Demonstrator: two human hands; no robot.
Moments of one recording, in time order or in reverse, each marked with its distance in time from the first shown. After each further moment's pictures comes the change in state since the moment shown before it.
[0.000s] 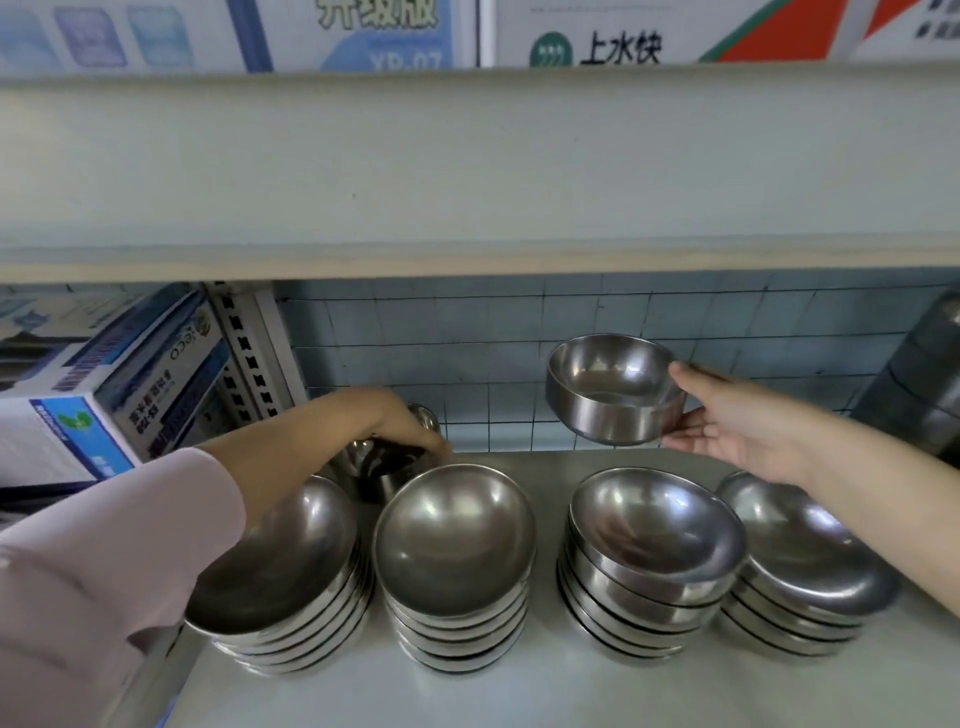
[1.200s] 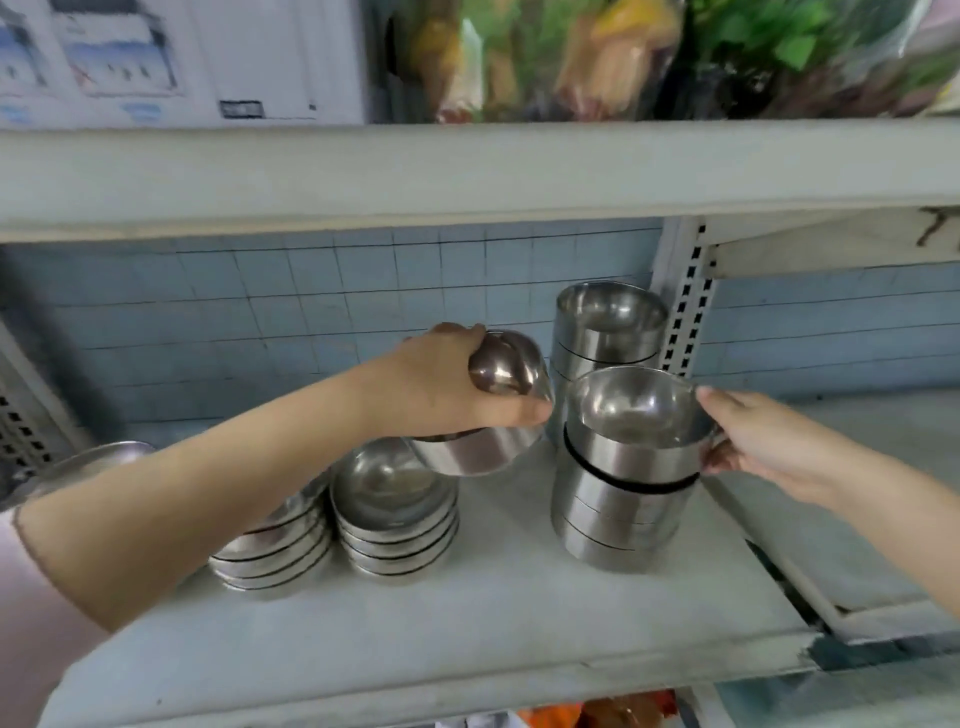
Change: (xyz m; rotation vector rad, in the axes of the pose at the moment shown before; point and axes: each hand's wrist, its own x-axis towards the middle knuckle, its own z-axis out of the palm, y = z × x) left_hand -0.229 0.346 0.065 -0.188 0.452 0.720; right_hand -0.074 0.058 -0.360 -0.277 0.120 -0.070
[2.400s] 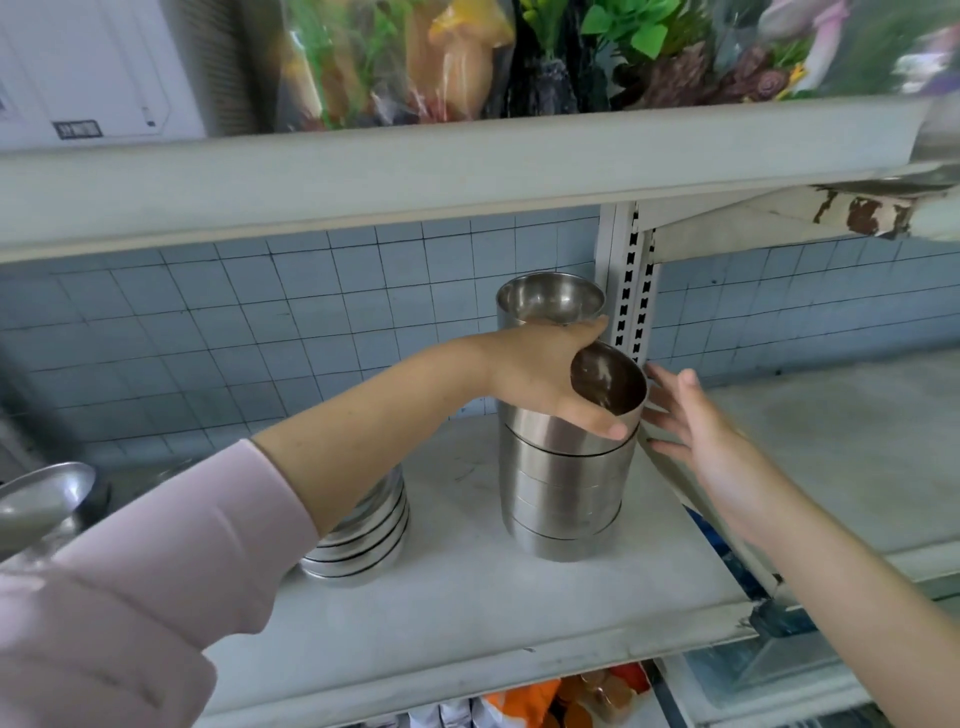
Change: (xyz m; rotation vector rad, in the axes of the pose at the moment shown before) left_hand 0.074 0.097 0.049 0.100 -0.293 0.306; right_hand -0.021 0.037 0.000 0.252 0.043 -0.231
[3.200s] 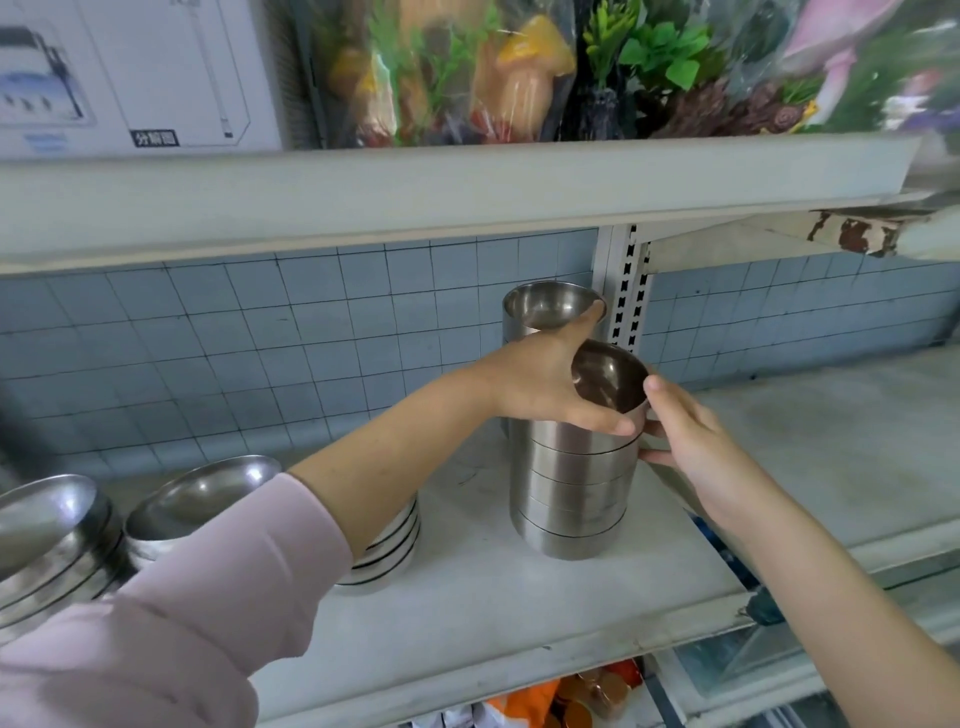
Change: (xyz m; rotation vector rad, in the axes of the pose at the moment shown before) left_hand -0.006 -0.019 0.014 -0.223 0.133 0.088; right_hand -0.001 -0.009 0.023 -0.009 0.078 -0.025
